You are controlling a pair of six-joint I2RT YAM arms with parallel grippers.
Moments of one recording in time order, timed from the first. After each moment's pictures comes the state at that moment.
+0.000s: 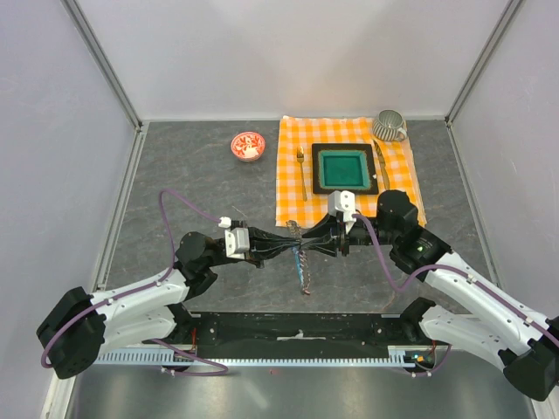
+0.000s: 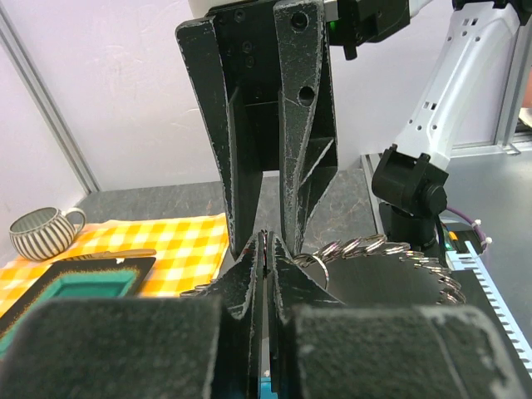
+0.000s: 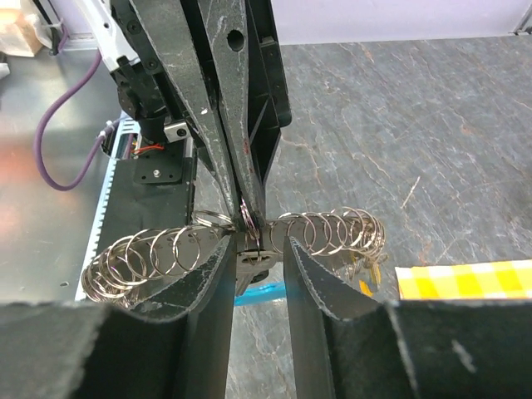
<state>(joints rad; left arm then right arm) -0.84 0.99 0.35 1.02 0.63 -0.02 0.69 0.90 0.76 -0.04 -0.80 -0.14</state>
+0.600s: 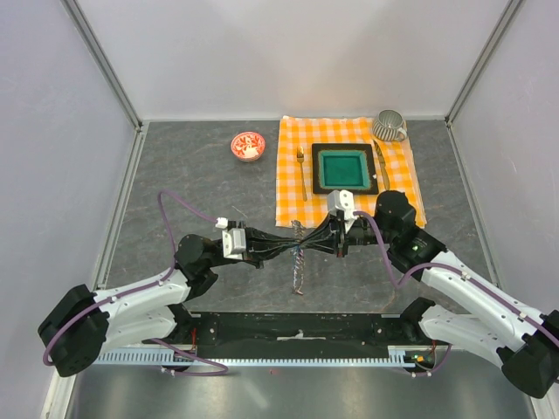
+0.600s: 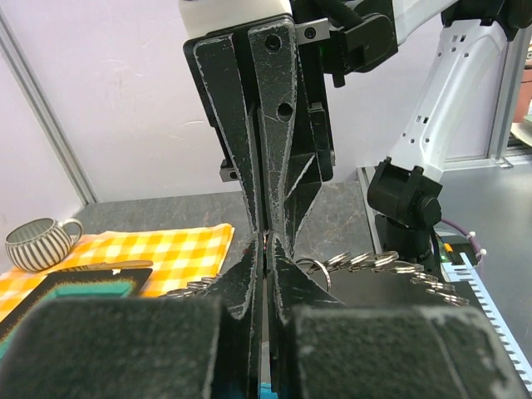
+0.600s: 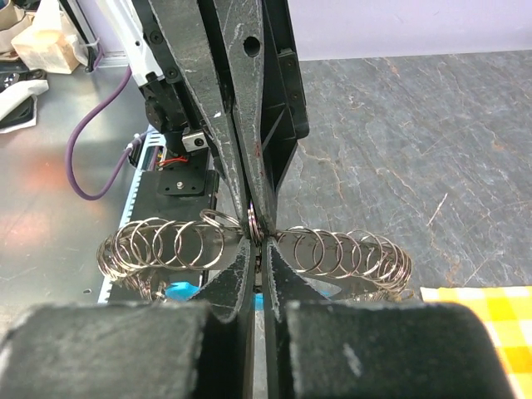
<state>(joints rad) -0.84 1.01 0.33 1.11 0.63 -0.06 0.69 0.93 0.73 0.08 -0.88 -0.06</state>
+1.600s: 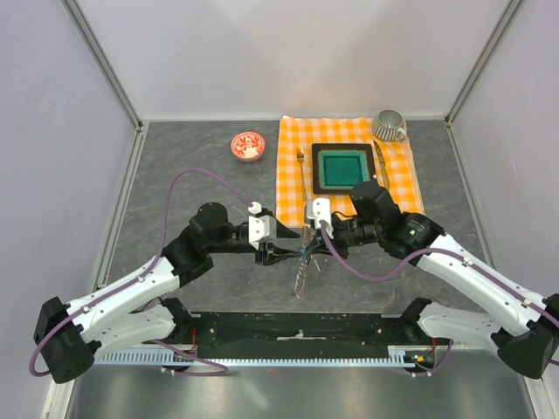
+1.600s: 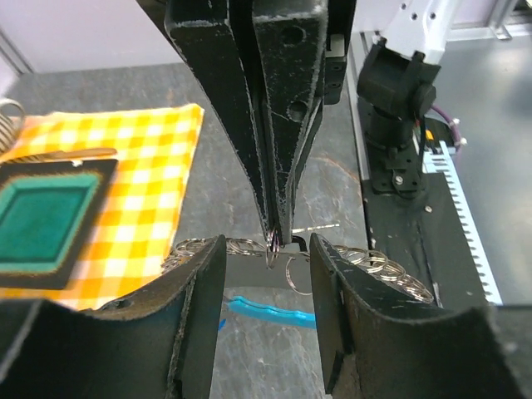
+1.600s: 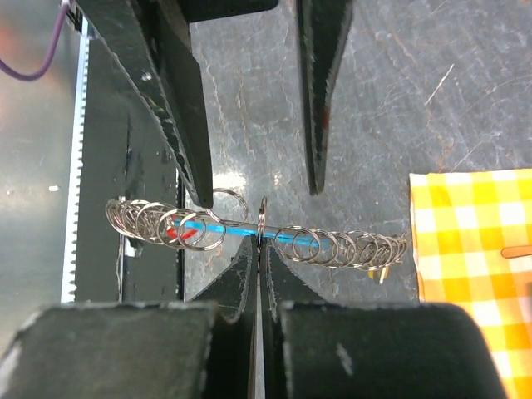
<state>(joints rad) -0.84 0.93 0.66 0.19 0.67 0.20 0.76 1.04 1.00 -0.56 -0.65 -0.39</state>
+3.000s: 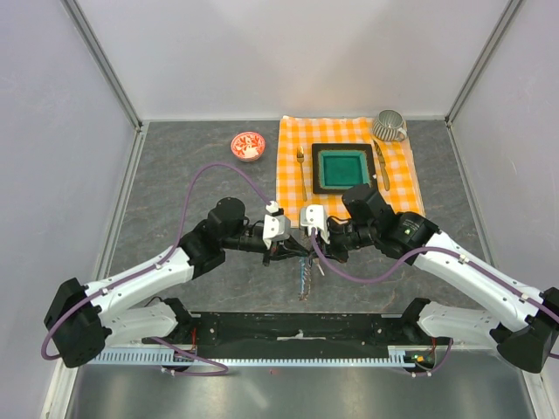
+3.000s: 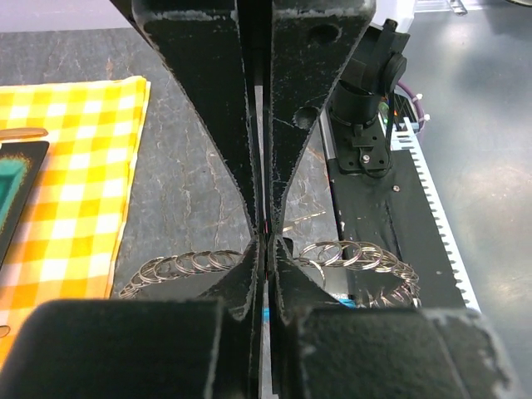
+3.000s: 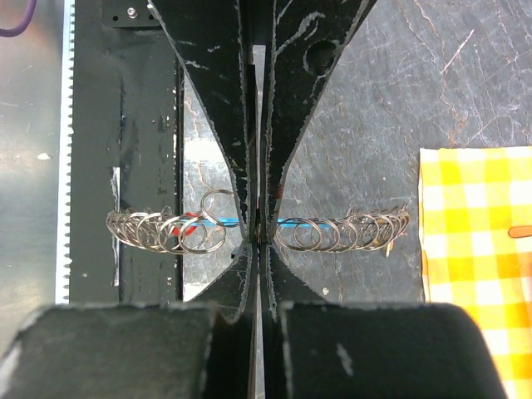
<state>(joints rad) -0.85 1.08 0.70 0.17 0.77 0.20 0.83 1.08 1.03 -0.66 -0.56 -0.45</state>
